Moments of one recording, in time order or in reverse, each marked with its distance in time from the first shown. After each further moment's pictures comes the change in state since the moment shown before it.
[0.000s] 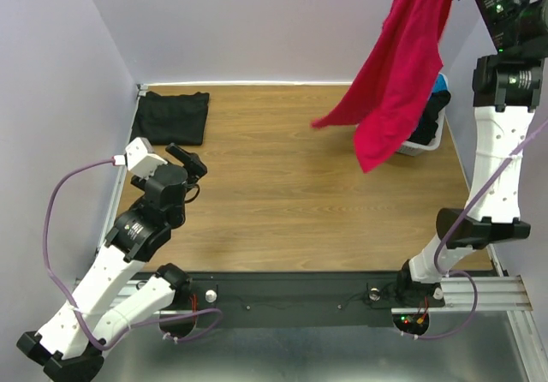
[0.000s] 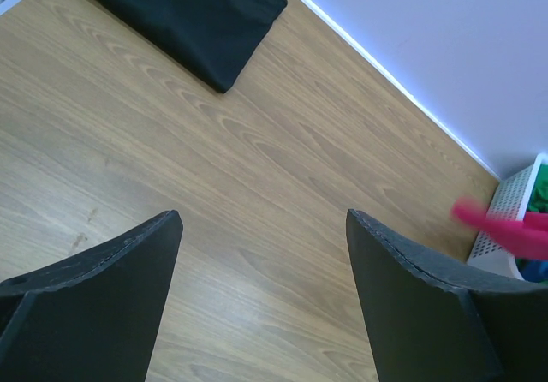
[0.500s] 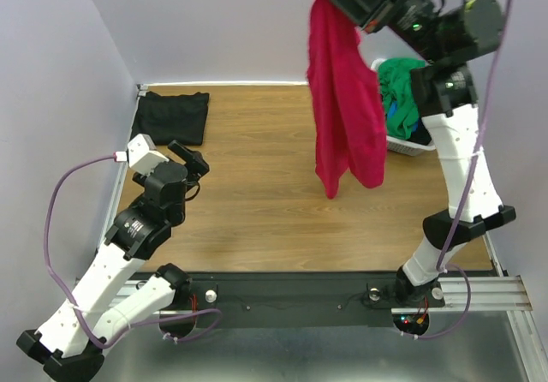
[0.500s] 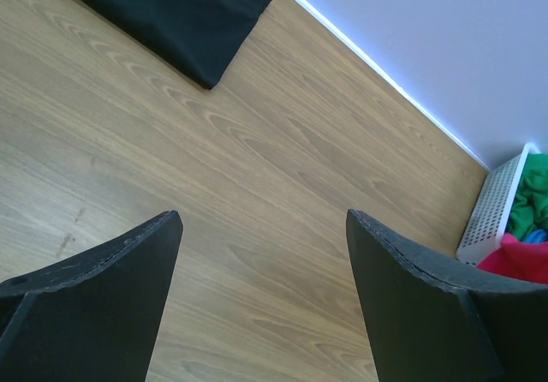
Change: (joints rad) left arm 0.000 0.021 0.025 0.006 0.034 0.010; right arm 0.404 0.033 -0.029 0.076 -0.161 0.149
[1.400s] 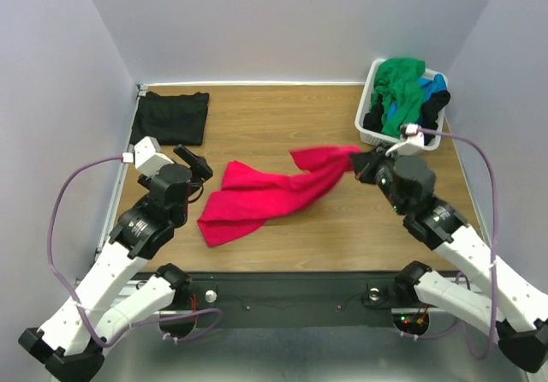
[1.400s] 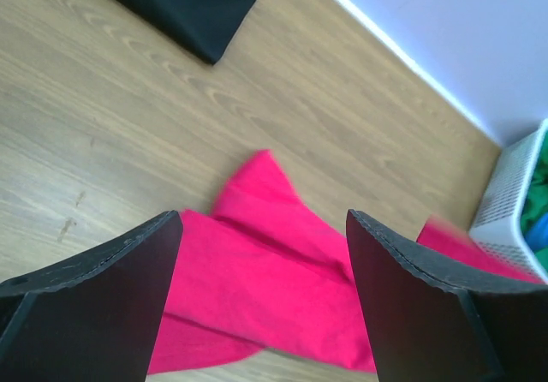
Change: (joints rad) left arm 0.000 0.013 -0.033 -0.014 0.041 -0.011; right arm 0.283 -0.860 -1.487 -0.269 0.954 -0.294
